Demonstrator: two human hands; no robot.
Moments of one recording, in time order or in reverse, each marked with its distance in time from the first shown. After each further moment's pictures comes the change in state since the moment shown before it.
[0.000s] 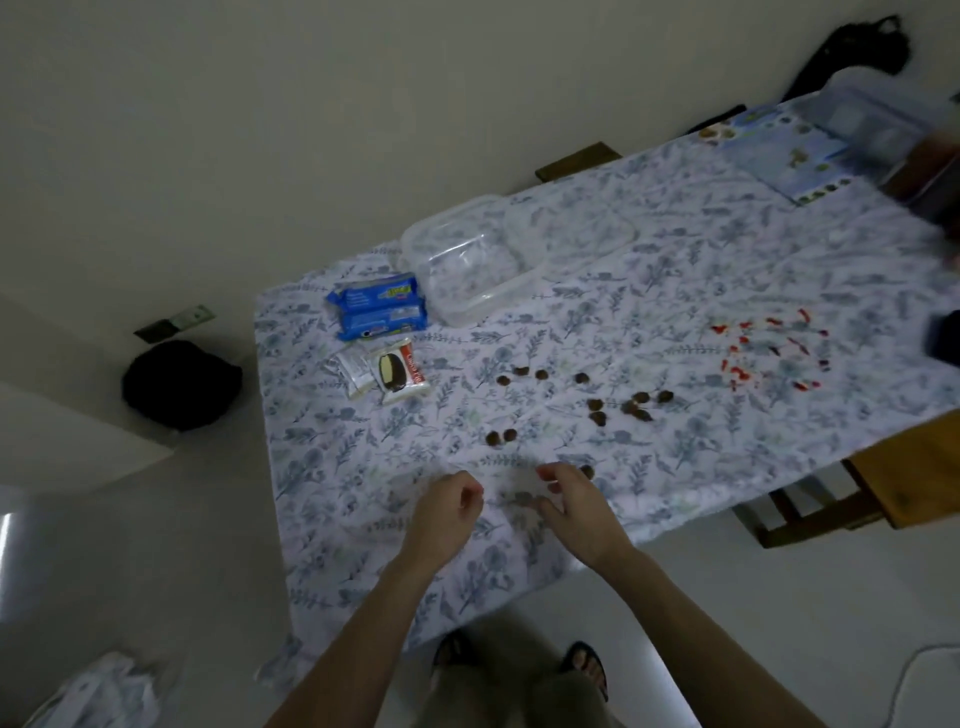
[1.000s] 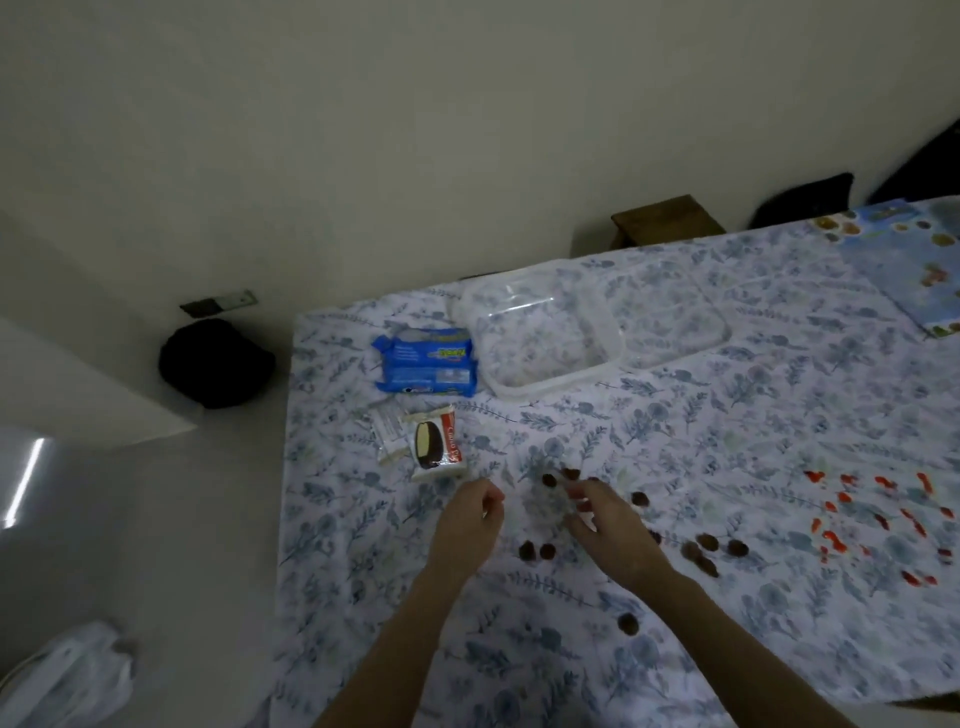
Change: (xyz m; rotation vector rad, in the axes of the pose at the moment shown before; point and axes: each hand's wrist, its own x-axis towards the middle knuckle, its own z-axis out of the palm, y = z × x) left_hand 0.121 0.006 -0.036 -0.116 0.197 -0.074; right_hand 0.148 -0.024 -0.047 -0.105 -0.125 -0.152
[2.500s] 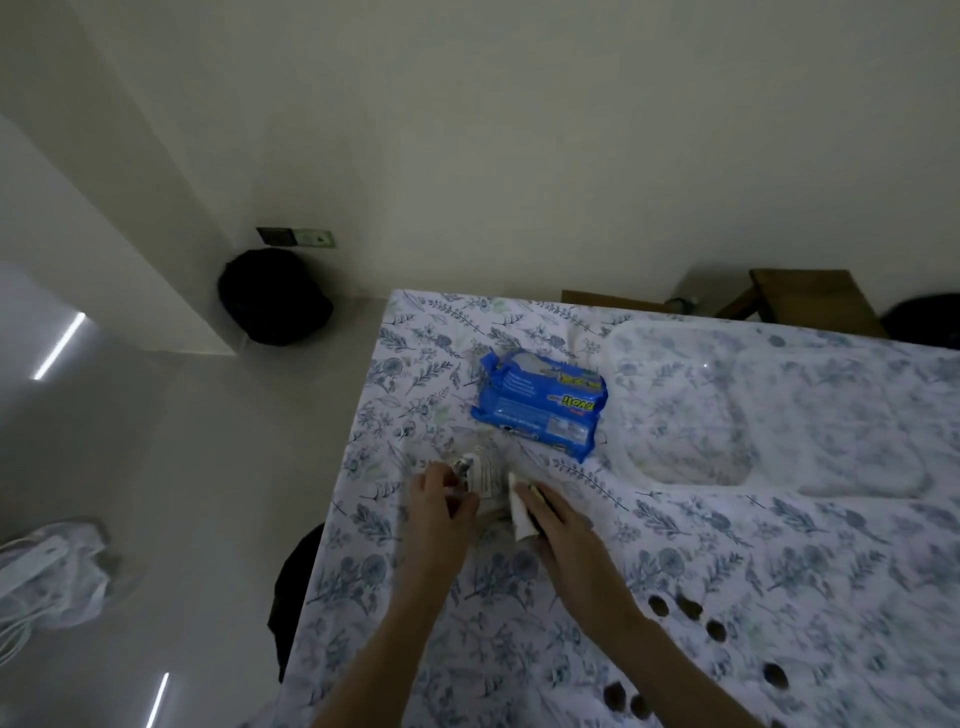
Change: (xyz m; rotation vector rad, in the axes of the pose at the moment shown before) left_hand 0.066 -0.093 -0.086 -0.309 0.456 -0.323; right_hand 0.138 -0.076 0.112 -0.187 -0.144 -0.411
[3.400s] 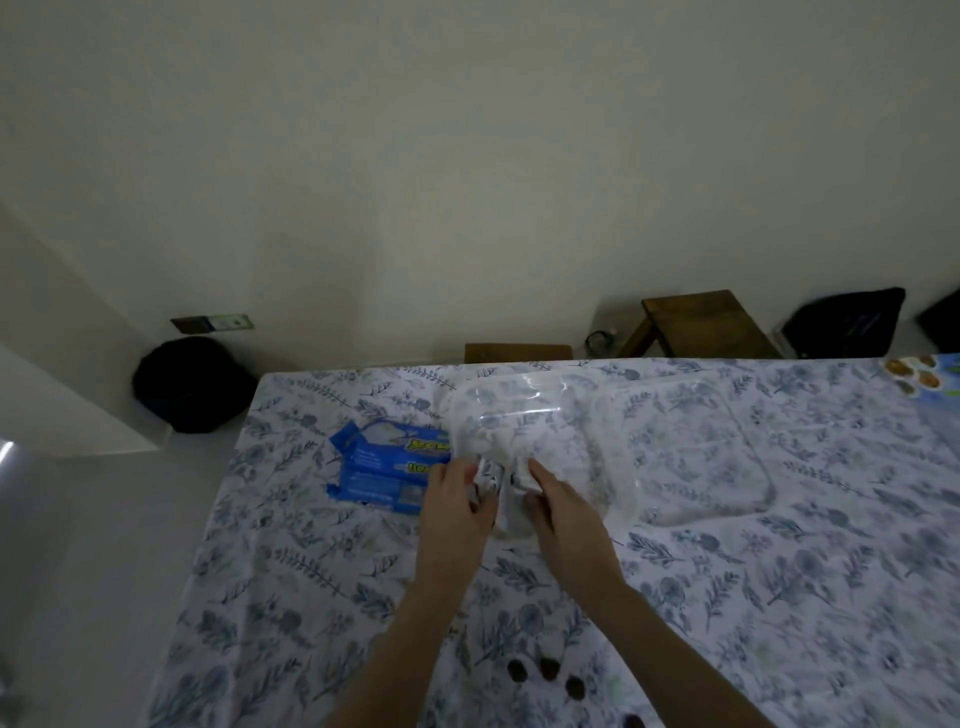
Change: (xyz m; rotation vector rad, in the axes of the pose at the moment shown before) left_hand 0.003 0.152 0.136 0.133 -0.033 0.290; right_hand 0.006 0.093 -0.149 0.117 0.232 0.264
